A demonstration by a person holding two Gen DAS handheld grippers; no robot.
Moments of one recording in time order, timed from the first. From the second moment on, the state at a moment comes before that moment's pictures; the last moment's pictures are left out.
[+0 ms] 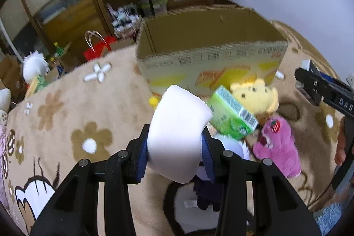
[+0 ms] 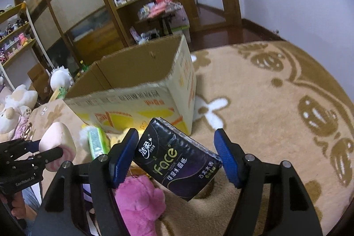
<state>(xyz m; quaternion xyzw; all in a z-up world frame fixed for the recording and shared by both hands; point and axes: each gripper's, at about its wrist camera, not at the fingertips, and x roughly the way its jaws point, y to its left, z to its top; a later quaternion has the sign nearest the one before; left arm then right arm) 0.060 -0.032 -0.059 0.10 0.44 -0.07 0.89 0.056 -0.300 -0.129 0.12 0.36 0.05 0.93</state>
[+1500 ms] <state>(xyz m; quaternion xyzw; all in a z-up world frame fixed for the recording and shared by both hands) 0.150 -0.034 0.025 0.05 0.30 -0.07 0.95 0.105 -0.238 -0.020 0.00 0.20 0.09 0.98</state>
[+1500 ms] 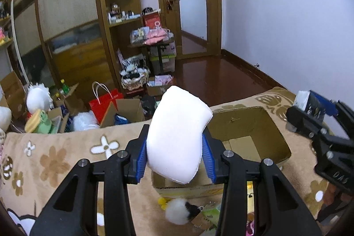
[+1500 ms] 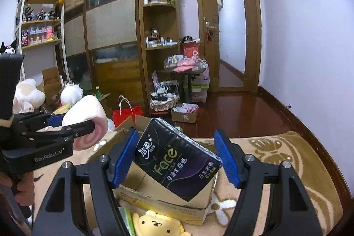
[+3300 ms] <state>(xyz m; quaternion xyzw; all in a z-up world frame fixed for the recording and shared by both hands) 0.147 -0.017 -0.015 0.04 0.39 -0.06 0.92 0.111 -0.250 -0.059 0.03 0.26 0.11 0.96</state>
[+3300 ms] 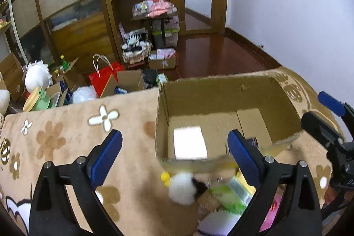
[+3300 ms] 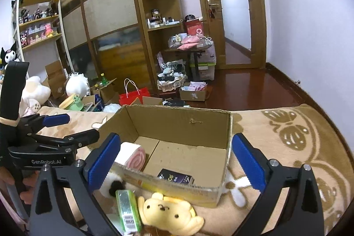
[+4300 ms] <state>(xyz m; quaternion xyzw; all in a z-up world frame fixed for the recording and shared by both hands) 0.036 0.004 0.003 0.03 0.42 -0.06 0.90 -0.011 -0.236 -0.049 0.02 0.27 0.09 0.96</state>
